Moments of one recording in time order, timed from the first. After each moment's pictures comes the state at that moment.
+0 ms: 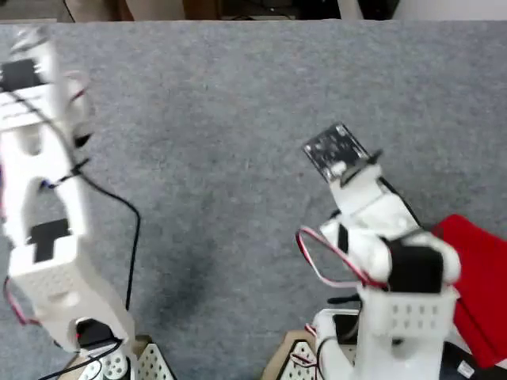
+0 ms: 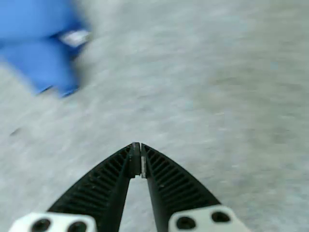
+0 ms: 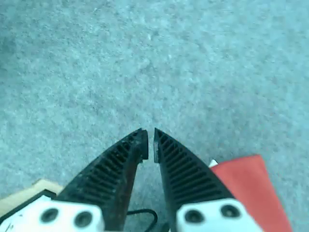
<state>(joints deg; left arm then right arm) -20.9 18.4 -33.8 100.2 0.7 -1.6 -55.9 32.3 90.9 28.5</state>
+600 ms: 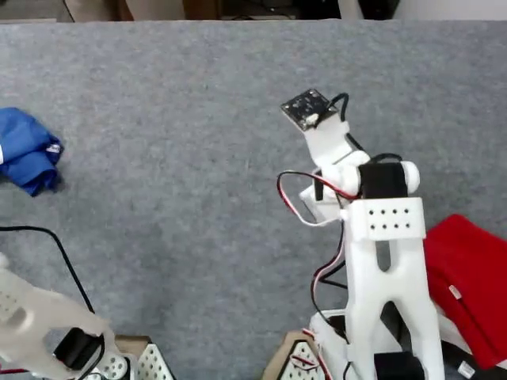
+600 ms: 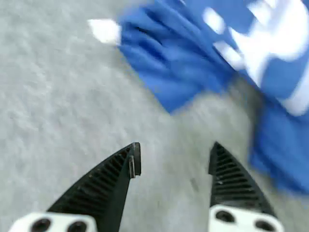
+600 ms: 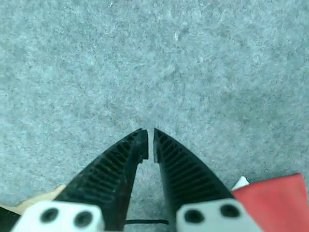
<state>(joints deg) -60.5 25.6 -21.2 70.7 -6.3 -7.1 -31.7 25.6 86.2 22.6</state>
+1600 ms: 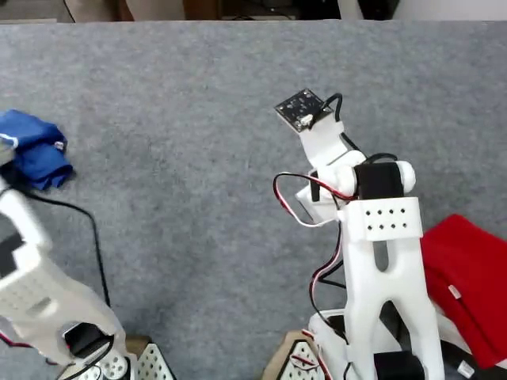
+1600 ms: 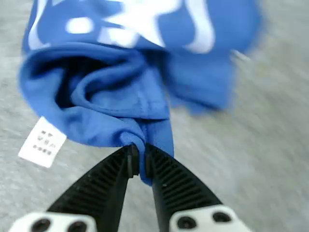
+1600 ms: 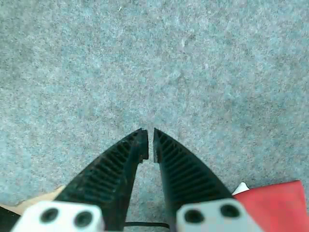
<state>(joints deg) -36.7 17.3 -33.1 97.5 -7.0 -8.1 -31.7 25.7 85.9 22.6</state>
